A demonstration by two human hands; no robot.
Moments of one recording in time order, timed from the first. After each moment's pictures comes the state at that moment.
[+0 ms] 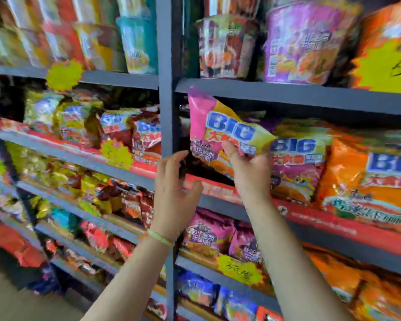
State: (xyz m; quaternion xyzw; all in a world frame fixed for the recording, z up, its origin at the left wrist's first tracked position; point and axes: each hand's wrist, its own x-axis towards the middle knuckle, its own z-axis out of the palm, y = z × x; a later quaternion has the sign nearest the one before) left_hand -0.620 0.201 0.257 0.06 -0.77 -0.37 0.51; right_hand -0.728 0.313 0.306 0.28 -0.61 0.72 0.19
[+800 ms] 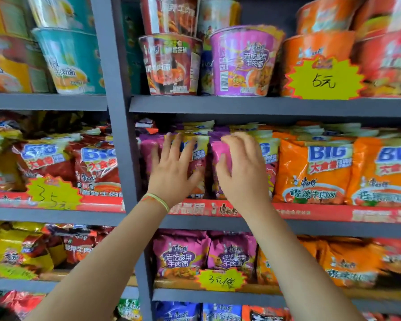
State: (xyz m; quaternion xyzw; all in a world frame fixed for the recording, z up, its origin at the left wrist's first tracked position) left_hand -0.730 0.177 0.300 -0.04 -0.91 -0.01 0.41; right_hand -0.712 0.355 0.325 0.24 -0.79 0.29 0.49
